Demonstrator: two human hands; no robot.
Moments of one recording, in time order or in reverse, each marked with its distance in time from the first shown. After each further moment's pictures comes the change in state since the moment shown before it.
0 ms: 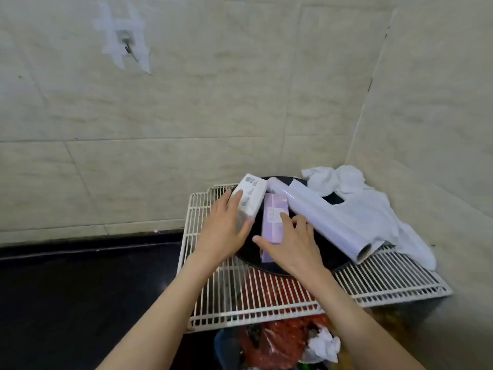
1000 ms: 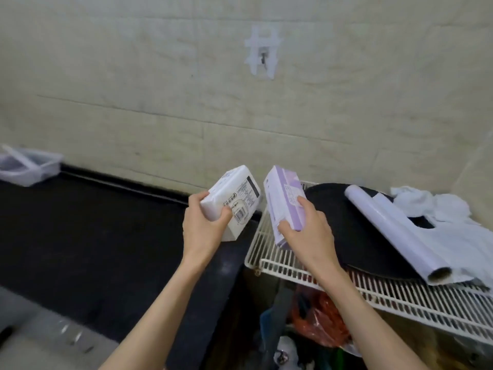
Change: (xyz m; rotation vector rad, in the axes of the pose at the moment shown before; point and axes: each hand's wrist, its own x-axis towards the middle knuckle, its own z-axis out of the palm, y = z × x) left_hand -0.164 -0.010 -0.112 -0.453 0.664 -0.645; right_hand -0.080 -0.084 -0.013 0.413 -0.090 -0.300
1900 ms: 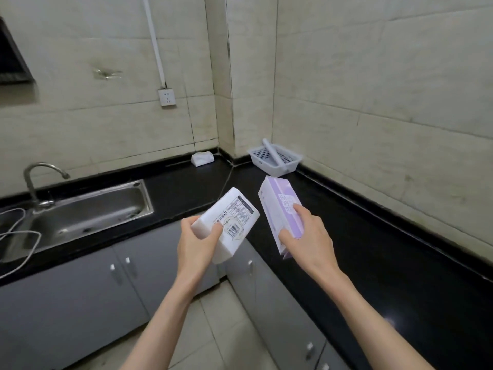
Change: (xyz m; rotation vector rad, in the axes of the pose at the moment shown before) left_hand 0.087 -0.202 -0.616 0.089 0.714 -0.301; right_hand -0.119 -0.433 0.500 0.230 -0.584 -0.446
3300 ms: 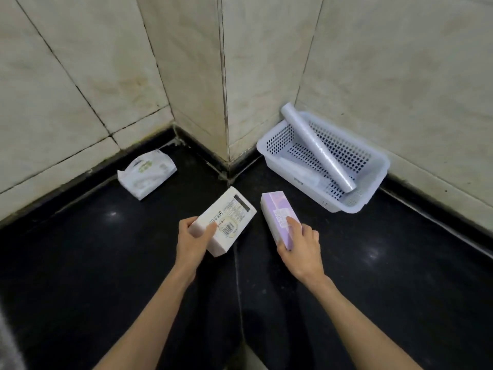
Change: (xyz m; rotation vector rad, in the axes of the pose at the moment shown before) left_hand 0.755 -0.257 0.240 0.074 -0.406 -0.438; right_hand 0.622 0.128 0.419 -0.385 -0.183 0.468
